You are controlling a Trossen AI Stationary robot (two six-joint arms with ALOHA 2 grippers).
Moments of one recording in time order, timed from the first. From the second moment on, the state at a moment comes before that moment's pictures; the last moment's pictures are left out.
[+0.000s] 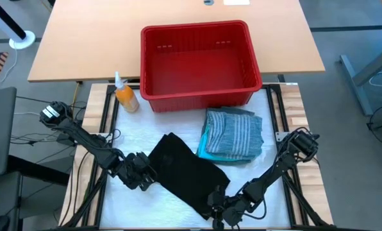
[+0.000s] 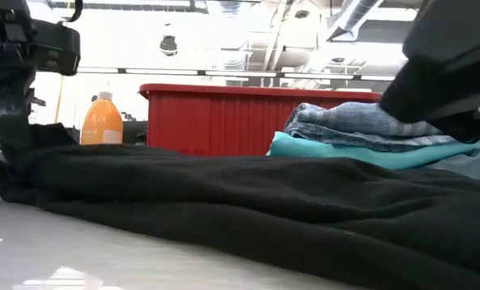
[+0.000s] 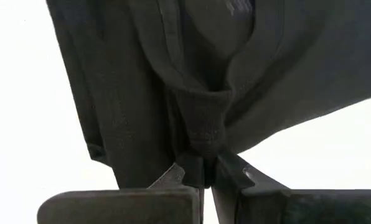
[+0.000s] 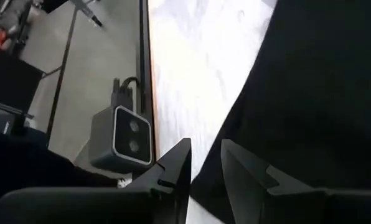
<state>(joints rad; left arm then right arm) -0.63 1.30 0.66 -0.48 -0.32 -1.32 0.75 1.95 1.14 0.13 0.39 0.90</state>
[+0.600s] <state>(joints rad) -0.53 1.23 0.66 -0.57 -0.32 -1.18 0.74 2.04 1.16 0.26 0.29 0.72</state>
